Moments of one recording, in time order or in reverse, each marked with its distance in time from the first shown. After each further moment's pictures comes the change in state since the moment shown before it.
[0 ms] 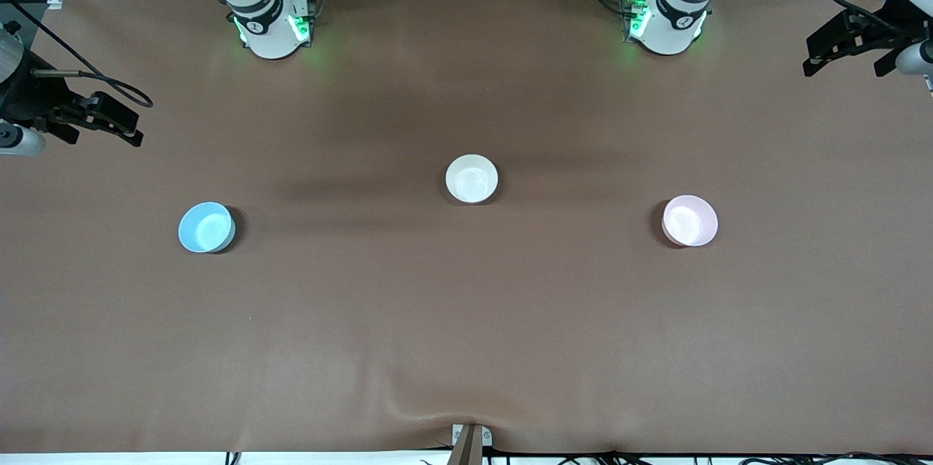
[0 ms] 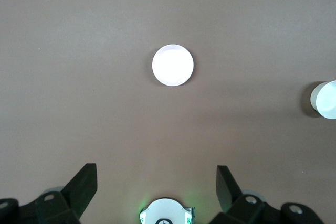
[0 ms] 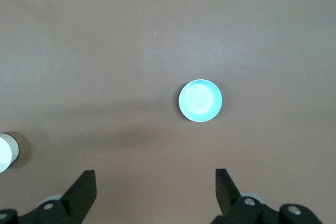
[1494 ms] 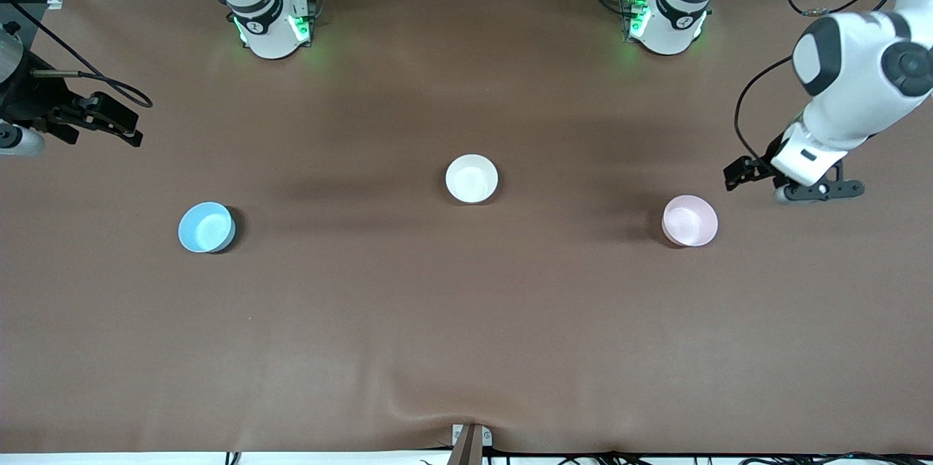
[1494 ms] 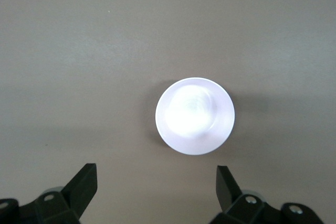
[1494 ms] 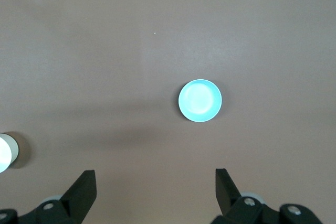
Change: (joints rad) left arm 0.070 0.145 0.000 -0.673 -0.003 0.913 0.001; right arm 0.000 0.000 -0.001 0.000 0.000 0.000 0.000
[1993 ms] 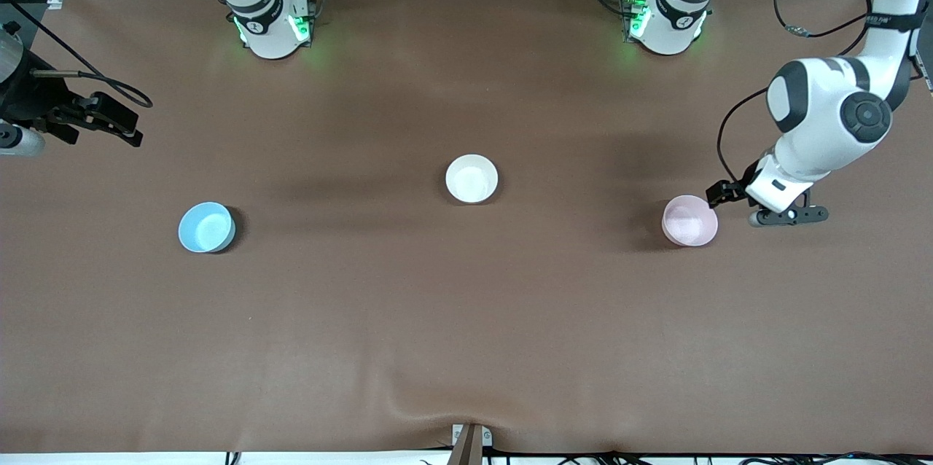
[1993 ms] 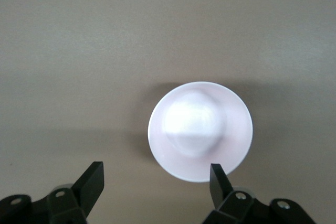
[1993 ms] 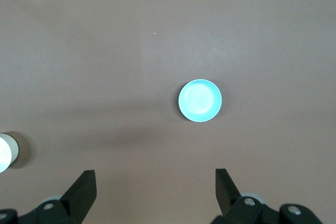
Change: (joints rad) left arm 0.003 0.157 0.000 -0.002 0.000 0.130 0.000; right arm 0.000 0.000 0.000 0.000 0.000 0.000 0.000
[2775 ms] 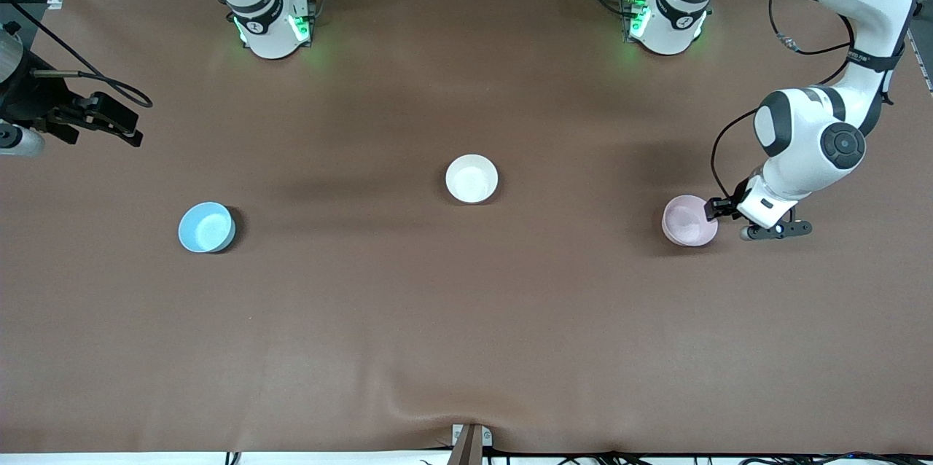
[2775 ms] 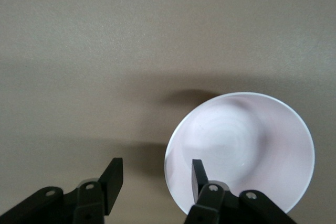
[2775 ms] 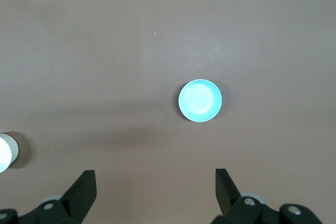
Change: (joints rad) left arm 0.041 0.143 0.000 -0.003 0.000 0.132 0.018; right arm 0.000 0.000 0.000 0.000 0.000 0.000 0.000
